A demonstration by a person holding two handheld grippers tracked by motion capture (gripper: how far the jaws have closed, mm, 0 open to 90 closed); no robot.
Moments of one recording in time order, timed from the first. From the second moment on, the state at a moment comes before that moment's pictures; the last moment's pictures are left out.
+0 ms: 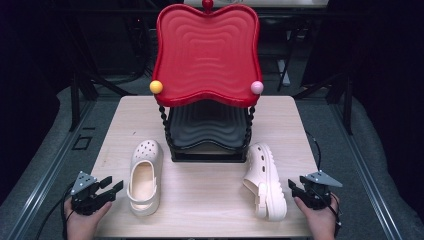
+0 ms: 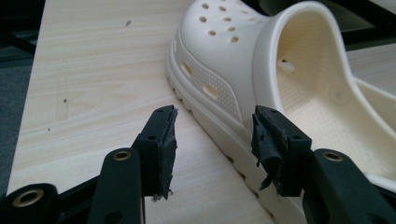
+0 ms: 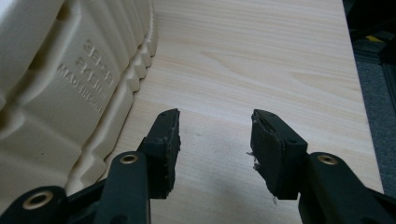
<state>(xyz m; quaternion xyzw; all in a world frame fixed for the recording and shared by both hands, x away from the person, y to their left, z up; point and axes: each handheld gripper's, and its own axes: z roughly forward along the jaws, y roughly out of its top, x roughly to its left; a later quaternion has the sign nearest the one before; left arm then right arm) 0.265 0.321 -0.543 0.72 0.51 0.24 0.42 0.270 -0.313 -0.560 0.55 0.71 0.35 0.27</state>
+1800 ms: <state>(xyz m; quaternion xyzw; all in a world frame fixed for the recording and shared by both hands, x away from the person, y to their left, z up) 0.314 0.231 -0.521 0.83 0.31 0.40 0.23 0.270 -0.319 -0.564 0.57 0.69 0.37 0.25</state>
